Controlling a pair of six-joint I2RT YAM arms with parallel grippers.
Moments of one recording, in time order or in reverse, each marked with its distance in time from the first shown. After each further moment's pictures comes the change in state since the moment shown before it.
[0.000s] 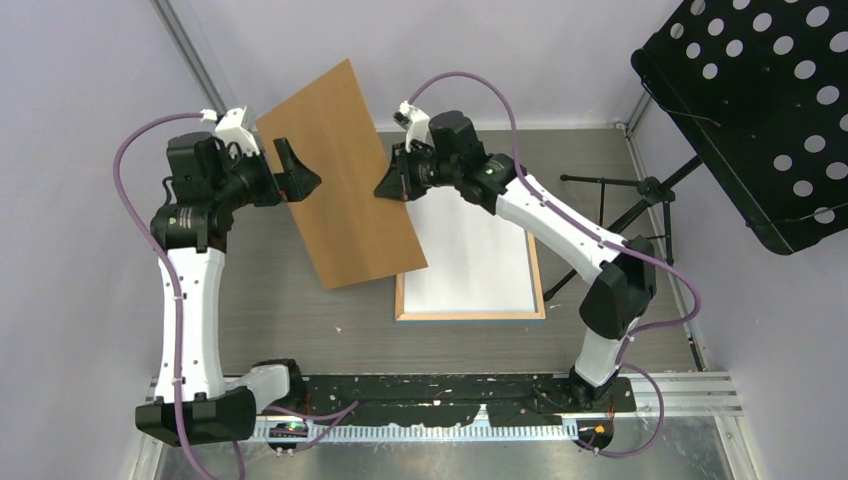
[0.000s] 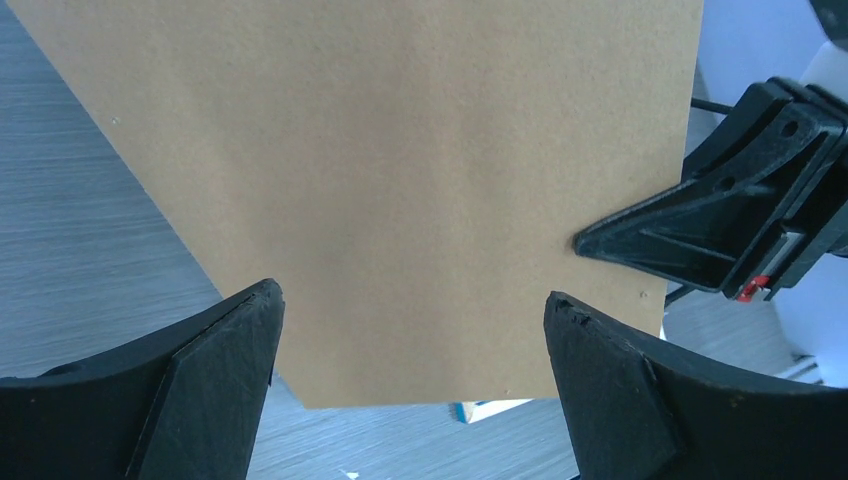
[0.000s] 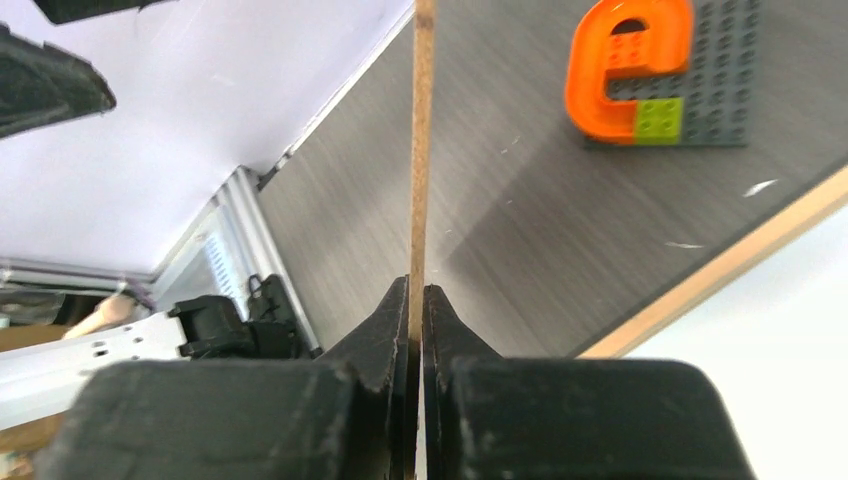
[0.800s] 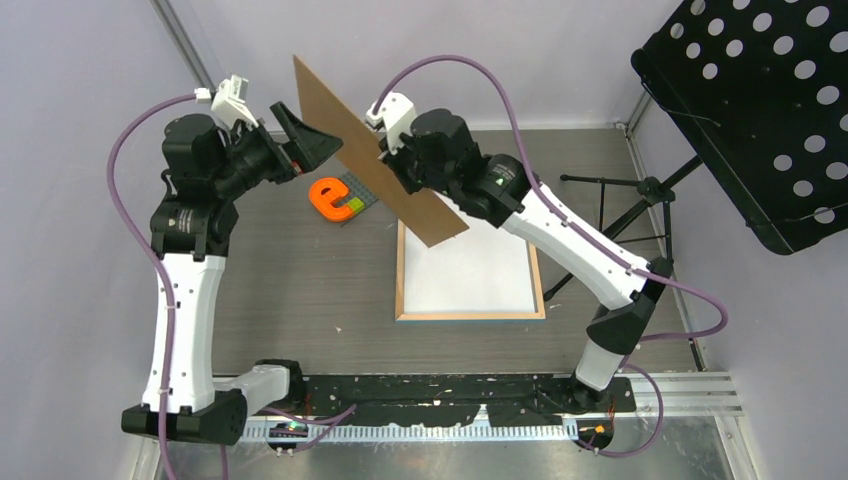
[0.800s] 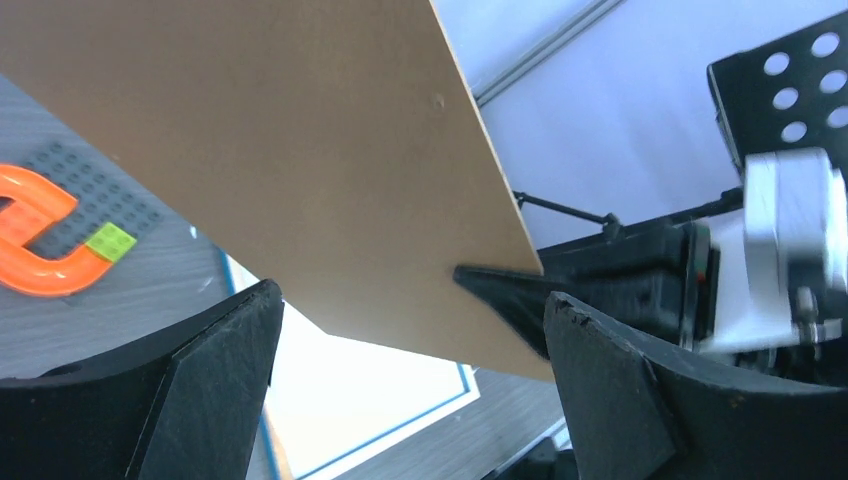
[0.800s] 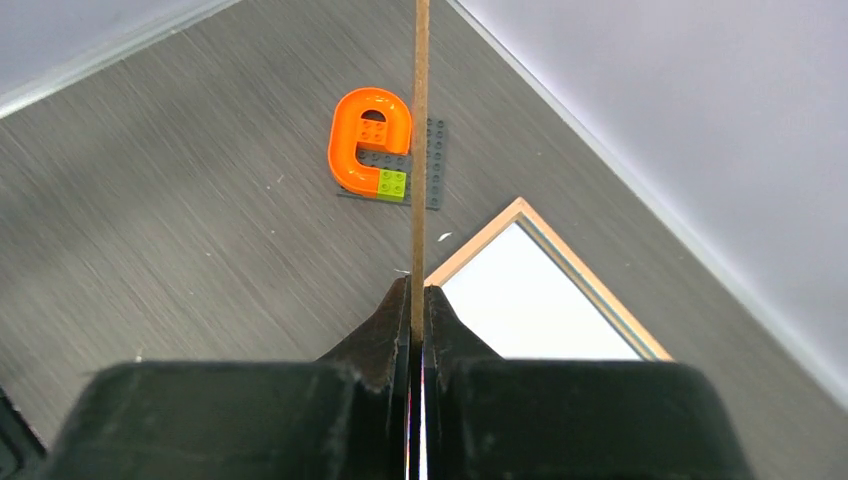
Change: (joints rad) left arm -0.160 -0.014 0.118 0.163 0.017 -0.369; right arm 0.183 -0.062 0.283 -0.293 0.620 -0.512
